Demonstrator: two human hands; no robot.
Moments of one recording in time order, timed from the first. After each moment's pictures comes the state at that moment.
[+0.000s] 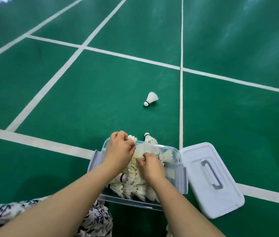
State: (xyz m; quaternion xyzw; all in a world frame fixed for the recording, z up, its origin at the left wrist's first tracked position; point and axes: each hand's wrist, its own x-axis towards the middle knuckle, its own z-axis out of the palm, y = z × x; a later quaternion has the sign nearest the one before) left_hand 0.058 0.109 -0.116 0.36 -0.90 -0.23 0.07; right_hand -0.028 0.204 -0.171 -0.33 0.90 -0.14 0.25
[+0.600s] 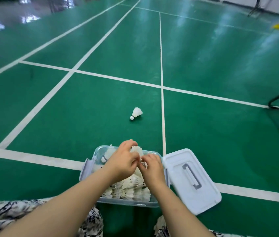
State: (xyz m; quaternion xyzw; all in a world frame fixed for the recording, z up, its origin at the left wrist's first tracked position) left_hand 0.056 0.149 -0.081 0.19 -0.94 -0.28 0.04; right_hand -0.028 0.258 -0.111 -0.35 0.88 -0.28 0.18
